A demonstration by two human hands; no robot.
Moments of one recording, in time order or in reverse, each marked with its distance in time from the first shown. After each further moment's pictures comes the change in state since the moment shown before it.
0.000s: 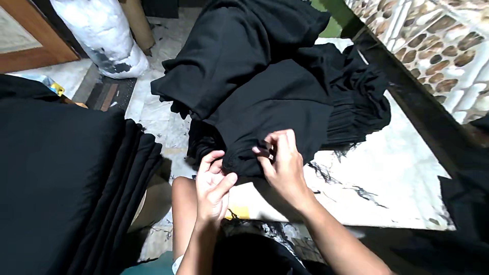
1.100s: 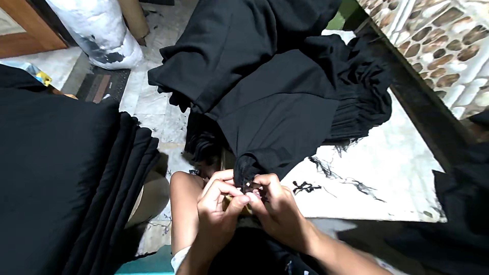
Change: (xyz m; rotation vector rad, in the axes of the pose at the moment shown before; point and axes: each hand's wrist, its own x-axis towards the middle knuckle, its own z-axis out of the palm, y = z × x) left_hand -0.029 0.014 -0.004 0.690 -0.168 0.345; right_hand -0.054 -0.037 -0.006 0.299 -0.193 -0.136
